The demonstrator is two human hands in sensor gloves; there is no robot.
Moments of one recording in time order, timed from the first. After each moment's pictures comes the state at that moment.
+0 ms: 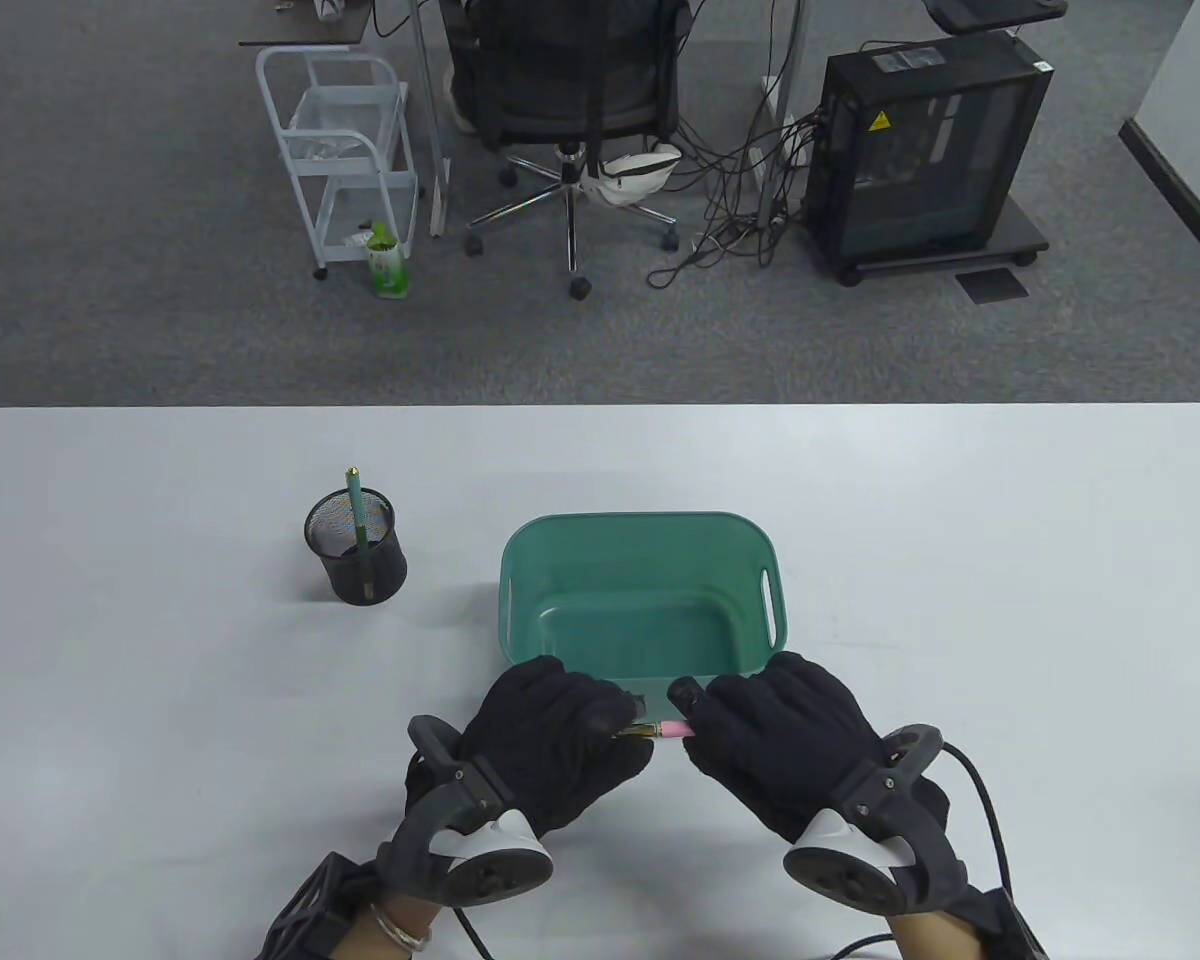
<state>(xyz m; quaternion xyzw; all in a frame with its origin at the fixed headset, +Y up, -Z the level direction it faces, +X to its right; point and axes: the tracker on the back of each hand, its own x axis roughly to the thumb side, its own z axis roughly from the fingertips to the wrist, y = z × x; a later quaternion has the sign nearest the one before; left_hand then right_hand) -0.109 -0.614 -0.220 0.32 -0.39 0.12 0.85 0.130 -0.608 -0.213 0.32 -0.35 0.87 0.10</state>
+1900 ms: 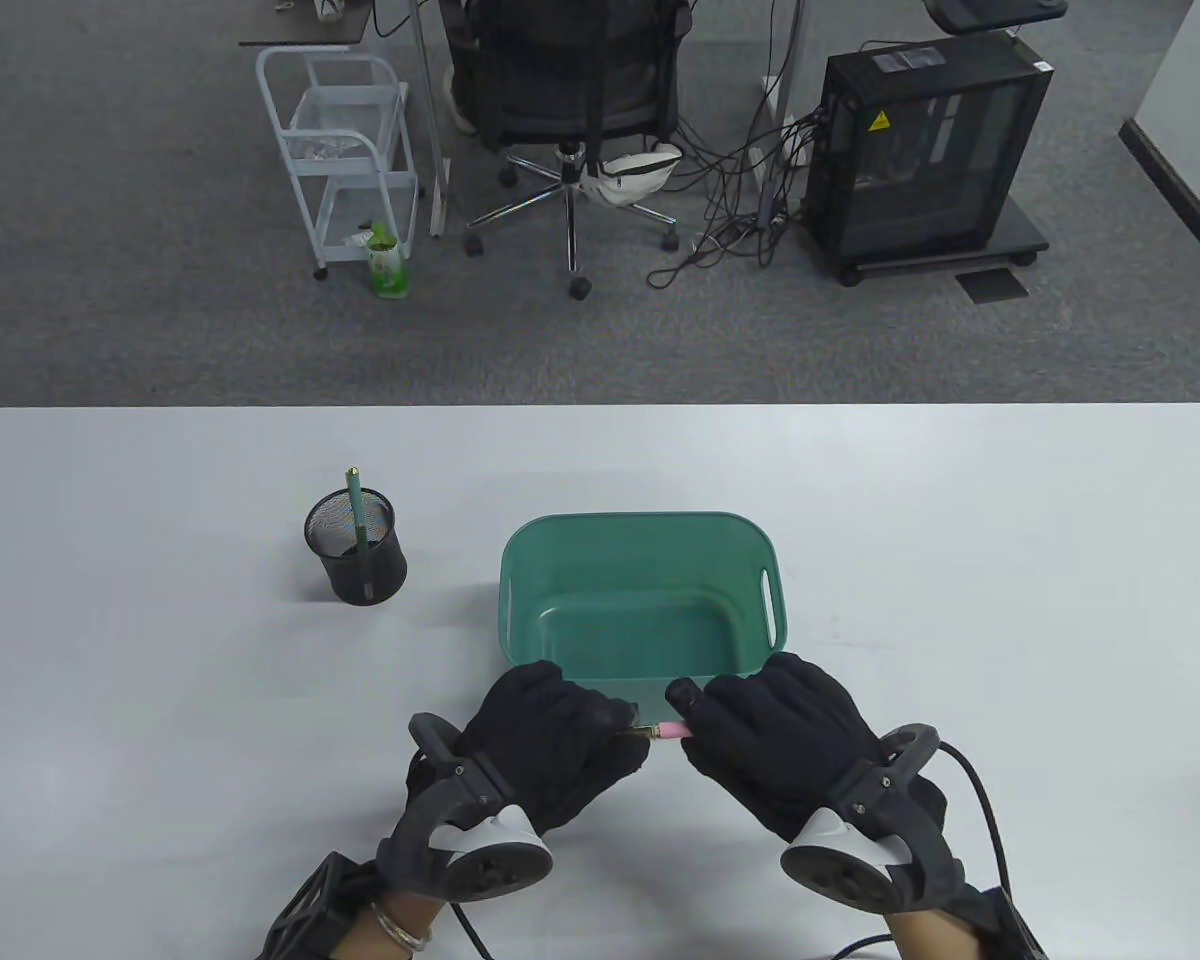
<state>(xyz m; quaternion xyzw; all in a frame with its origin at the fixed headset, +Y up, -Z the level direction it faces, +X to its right) -0.109 -0.615 -0.223 0.31 -0.39 0.13 0.85 0.129 -0.610 -0.215 0.32 -0.35 0.88 0.10</state>
